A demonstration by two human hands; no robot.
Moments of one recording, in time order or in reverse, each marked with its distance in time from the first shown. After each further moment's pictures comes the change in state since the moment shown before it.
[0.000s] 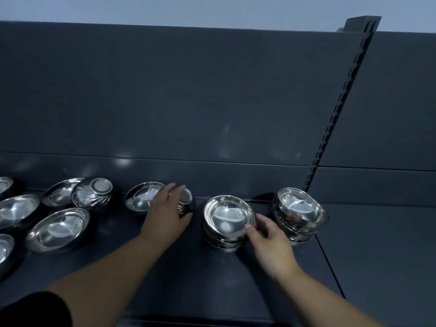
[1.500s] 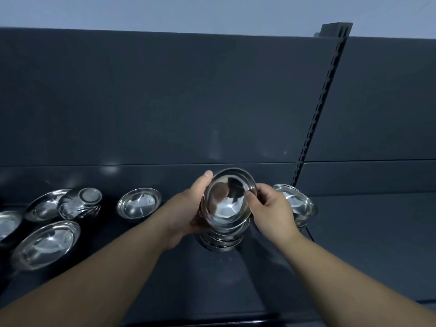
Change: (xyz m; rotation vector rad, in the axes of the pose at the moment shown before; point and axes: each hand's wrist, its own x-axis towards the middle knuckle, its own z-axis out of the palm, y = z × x) left_hand -0.011 0.092 -0.077 -0.934 -0.664 -0.340; right_hand 0.007 -0.059 -0.015 0.002 0.136 -0.289
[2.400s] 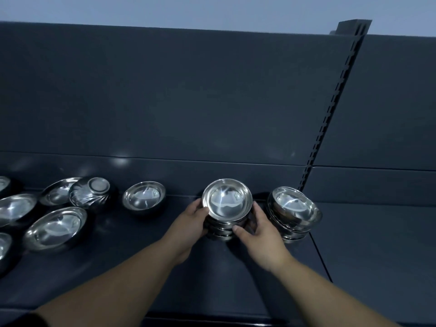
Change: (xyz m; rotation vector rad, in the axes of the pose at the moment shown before) left_hand 0.038 -0.069 0.022 -0.222 0.290 0.055; right_hand -0.016 0.059 0.014 0.023 -0.314 0.137
